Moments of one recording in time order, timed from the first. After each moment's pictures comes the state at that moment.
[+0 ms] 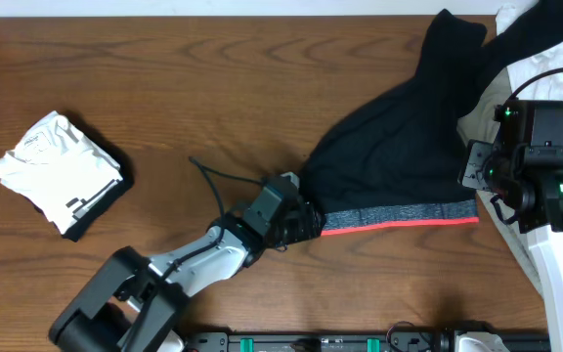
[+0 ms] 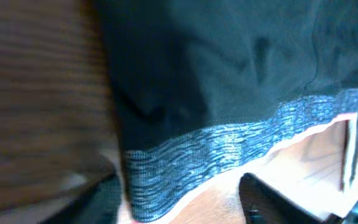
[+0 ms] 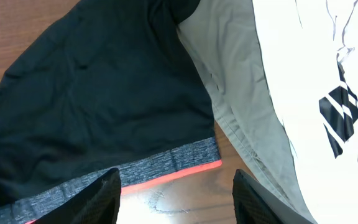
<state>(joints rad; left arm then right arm) -0.71 1.59 0.58 0.11 0.30 -0.96 0.00 1.19 1.23 -1.07 0.17 0.22</state>
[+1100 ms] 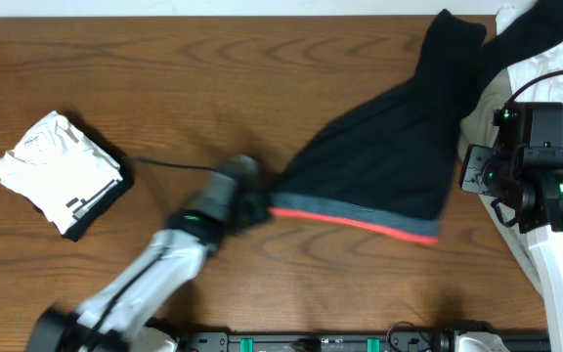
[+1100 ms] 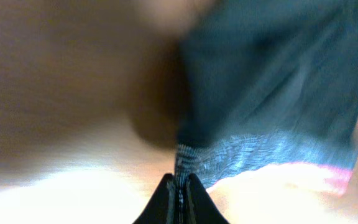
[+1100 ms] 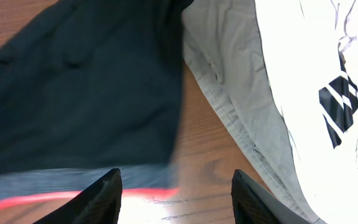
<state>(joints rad) -0.37 1.31 0.58 -0.18 0.25 -0.75 0.00 1.19 1.23 -1.10 0.17 0.22</state>
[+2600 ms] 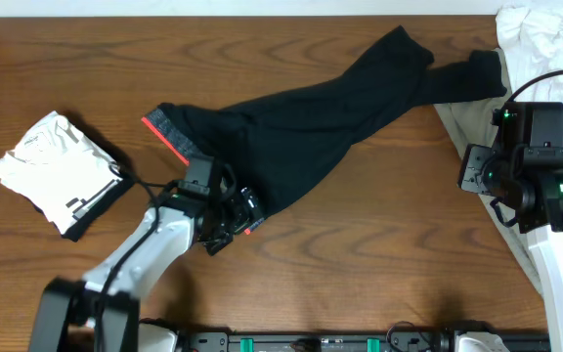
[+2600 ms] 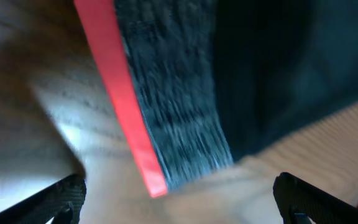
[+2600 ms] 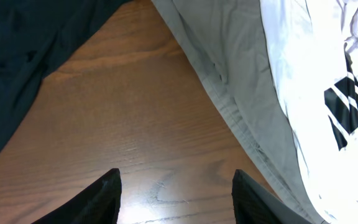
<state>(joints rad) -0.28 1.48 0.66 -0.49 0.38 -0.89 0.00 1.19 1.23 -1.10 0.15 0.22</state>
